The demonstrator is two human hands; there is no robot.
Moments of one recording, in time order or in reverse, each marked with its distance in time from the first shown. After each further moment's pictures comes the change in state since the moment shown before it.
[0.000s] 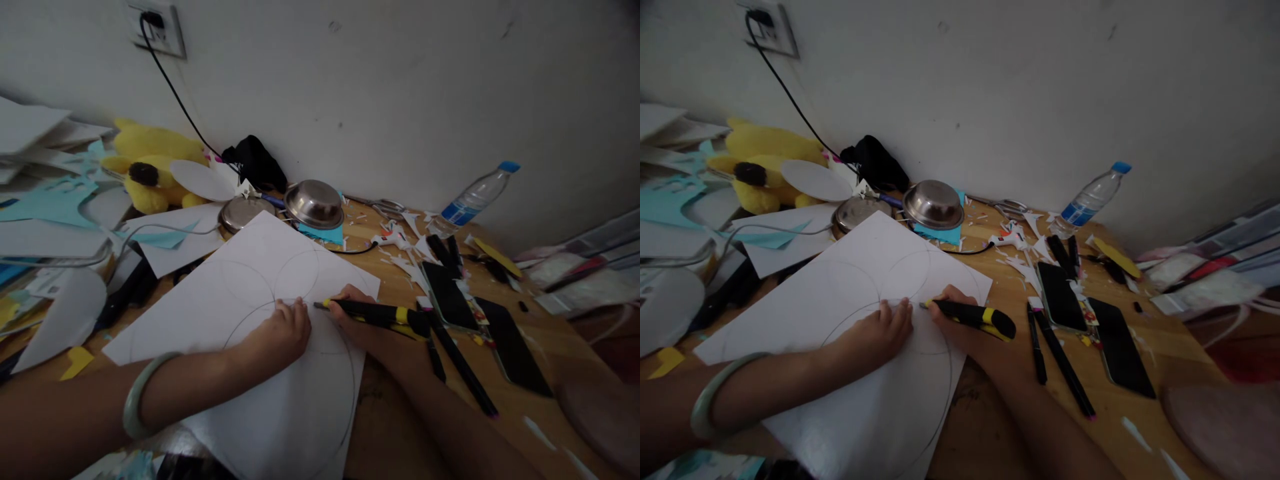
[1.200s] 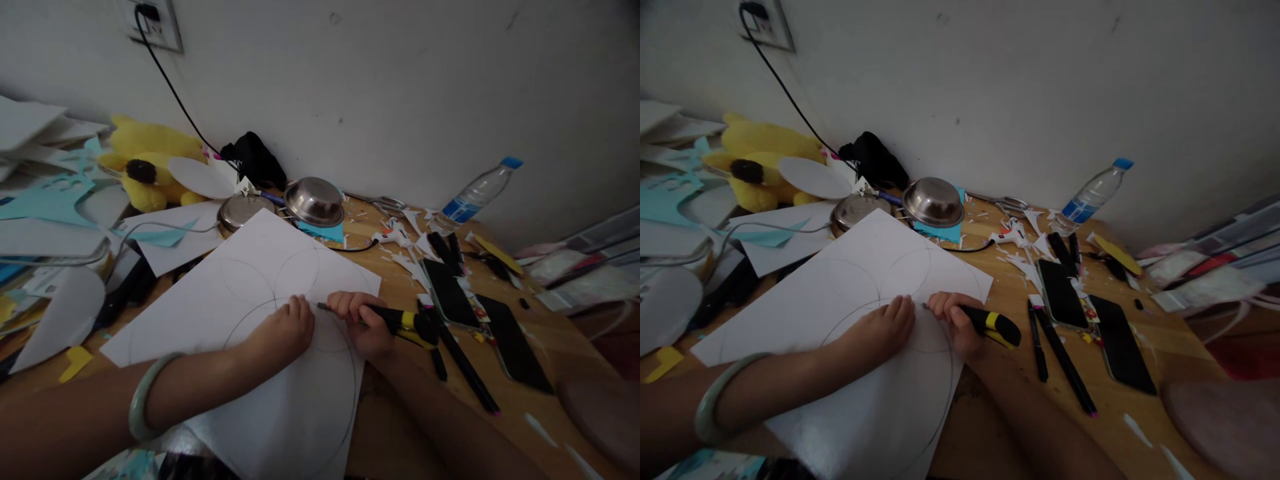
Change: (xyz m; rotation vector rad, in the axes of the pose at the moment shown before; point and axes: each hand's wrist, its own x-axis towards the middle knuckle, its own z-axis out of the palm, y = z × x) left_hand 0.008 -0.002 -0.005 -0.168 -0.032 -0.089; right_hand 0.001 -0.019 0.018 0.929 0.130 -0.276
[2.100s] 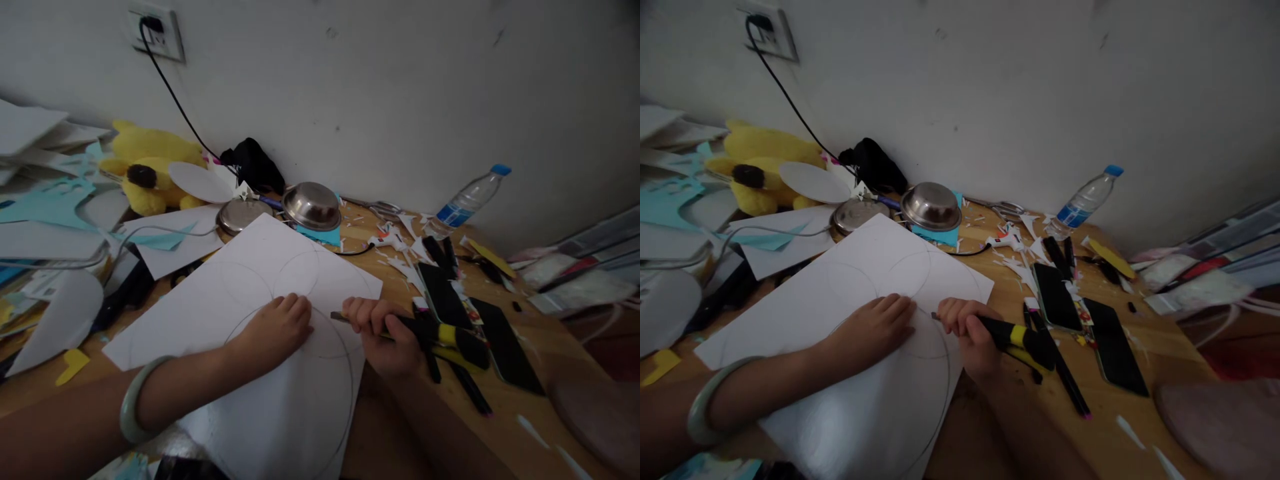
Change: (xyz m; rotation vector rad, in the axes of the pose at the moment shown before) left_hand 0.003 -0.016 -0.010 -0.266 0.023 -0.014; right_hand -0.004 -0.035 0.004 0.109 -0.008 -0.124
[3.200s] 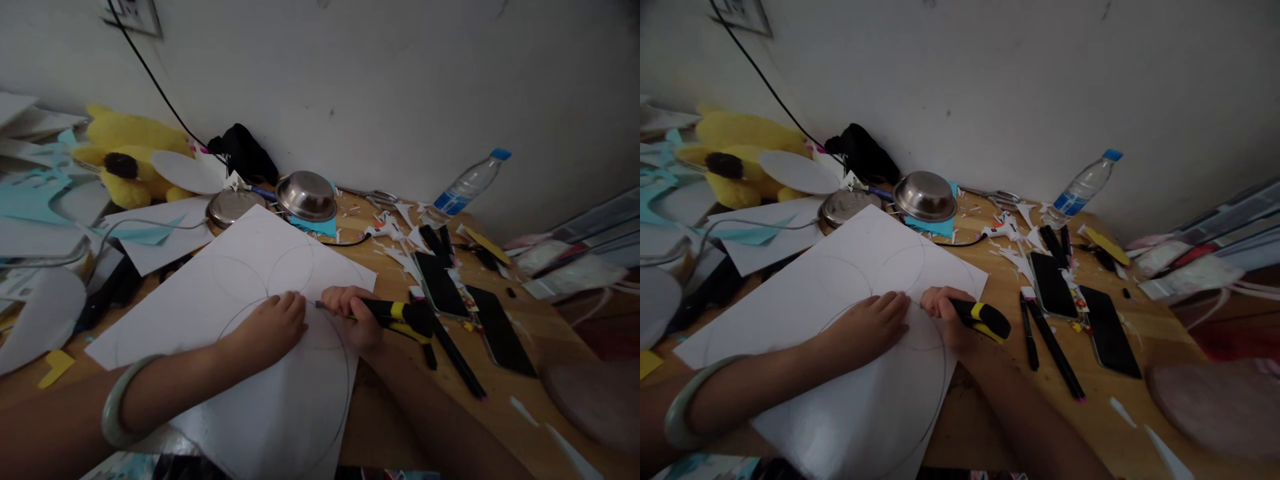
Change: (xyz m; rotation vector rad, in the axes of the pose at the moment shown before) left_hand -0.002 0.001 0.008 0.060 -0.039 0.085; right_hand -0.007 0.042 -0.018 -0.001 -0.048 0.058
